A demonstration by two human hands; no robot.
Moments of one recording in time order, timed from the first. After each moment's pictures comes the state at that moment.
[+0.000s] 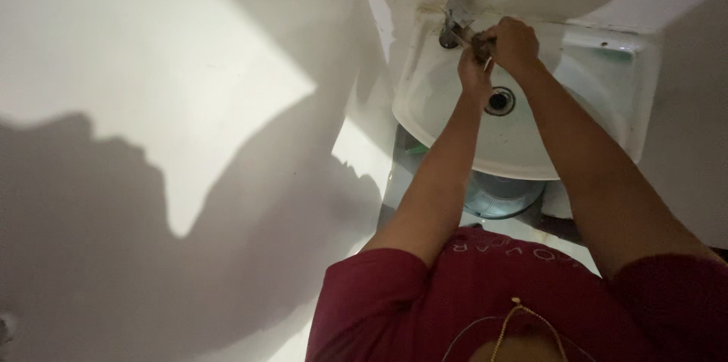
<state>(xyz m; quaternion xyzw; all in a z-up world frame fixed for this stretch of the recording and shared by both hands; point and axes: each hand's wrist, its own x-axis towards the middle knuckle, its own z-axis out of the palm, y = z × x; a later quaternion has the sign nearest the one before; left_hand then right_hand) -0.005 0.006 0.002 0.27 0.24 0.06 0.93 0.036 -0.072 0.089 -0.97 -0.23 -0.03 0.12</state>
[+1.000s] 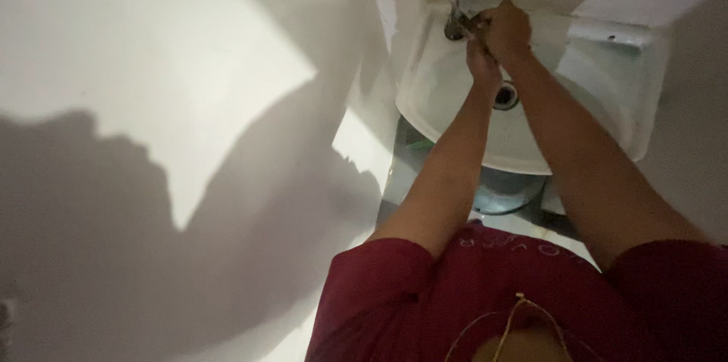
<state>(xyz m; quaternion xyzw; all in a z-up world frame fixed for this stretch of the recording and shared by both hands) 0.001 -0.008 0.004 0.29 0.10 0.17 0.94 0.042 -0.048 0.070 -0.93 -0.17 -0.10 0.30</state>
